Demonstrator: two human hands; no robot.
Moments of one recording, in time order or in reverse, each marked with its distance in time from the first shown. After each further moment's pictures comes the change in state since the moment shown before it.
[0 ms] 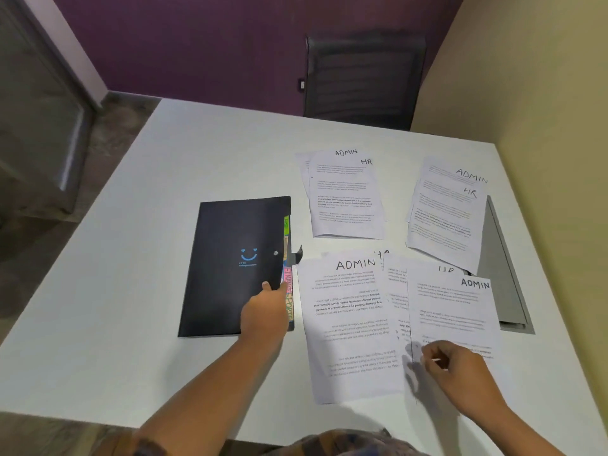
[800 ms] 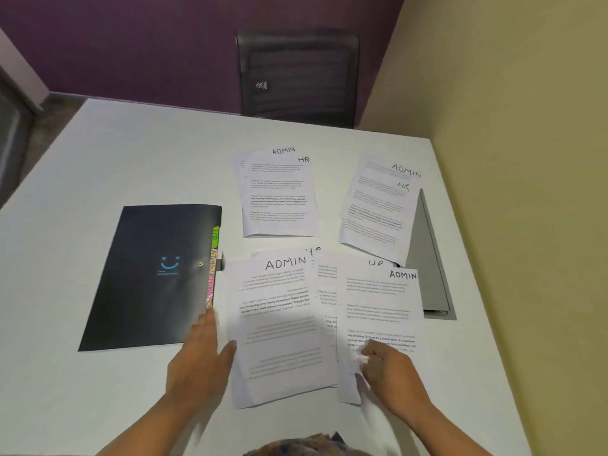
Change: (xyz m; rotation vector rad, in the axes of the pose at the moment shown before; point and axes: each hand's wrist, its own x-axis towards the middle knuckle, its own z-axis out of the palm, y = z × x) left_hand -0.045 0.039 0.071 -0.369 0.103 -0.121; right_hand 0.022 0.079 -0.001 0.106 -0.110 0.004
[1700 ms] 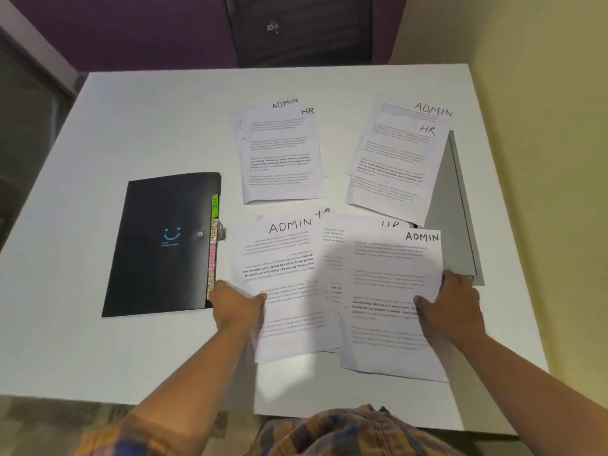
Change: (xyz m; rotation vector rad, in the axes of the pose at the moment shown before) left_hand 0.030 0.085 0.031 -0.298 0.109 -0.538; right_hand 0.093 0.085 -0.055 -0.175 0.191 0.203
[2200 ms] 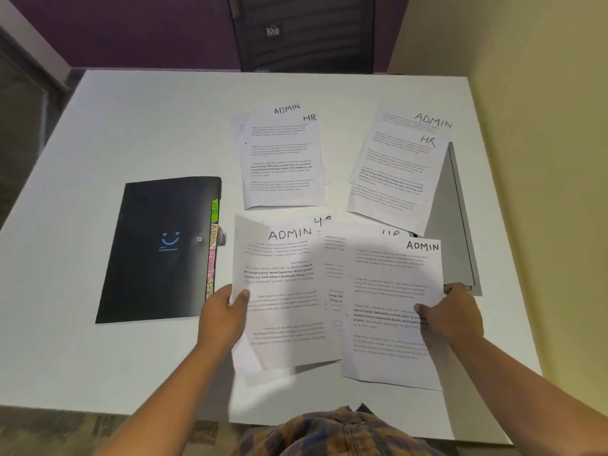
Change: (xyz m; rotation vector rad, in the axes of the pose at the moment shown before) left_hand 0.002 -0.016 -0.031 -0.198 -0.155 0.272; right_hand 0.007 -0.011 -0.006 0.126 0.012 0.192
